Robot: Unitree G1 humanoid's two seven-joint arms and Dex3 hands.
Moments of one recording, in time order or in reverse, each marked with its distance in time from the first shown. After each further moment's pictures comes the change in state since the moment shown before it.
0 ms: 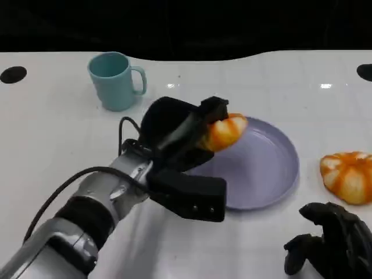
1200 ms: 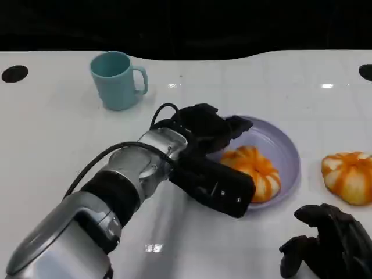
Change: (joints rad) left arm -0.129 -0.053 -0.106 0.009 0.020 0.153 -0.559; right arm 0.012 -0.002 0.026 -0.023 -0.004 0.000 0.004
